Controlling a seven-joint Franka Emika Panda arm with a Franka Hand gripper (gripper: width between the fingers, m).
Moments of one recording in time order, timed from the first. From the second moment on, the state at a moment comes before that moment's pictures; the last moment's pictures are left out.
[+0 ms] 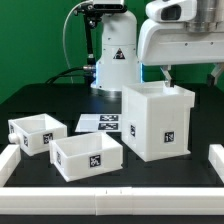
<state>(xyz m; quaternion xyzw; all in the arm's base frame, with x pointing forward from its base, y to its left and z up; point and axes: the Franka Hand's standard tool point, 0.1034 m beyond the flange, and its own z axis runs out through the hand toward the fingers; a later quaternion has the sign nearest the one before) 0.466 0.115 0.121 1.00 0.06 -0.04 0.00</state>
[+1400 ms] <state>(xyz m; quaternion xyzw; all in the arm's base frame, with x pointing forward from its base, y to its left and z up) 0.462 0.113 0.098 1.00 0.08 -0.05 0.02</state>
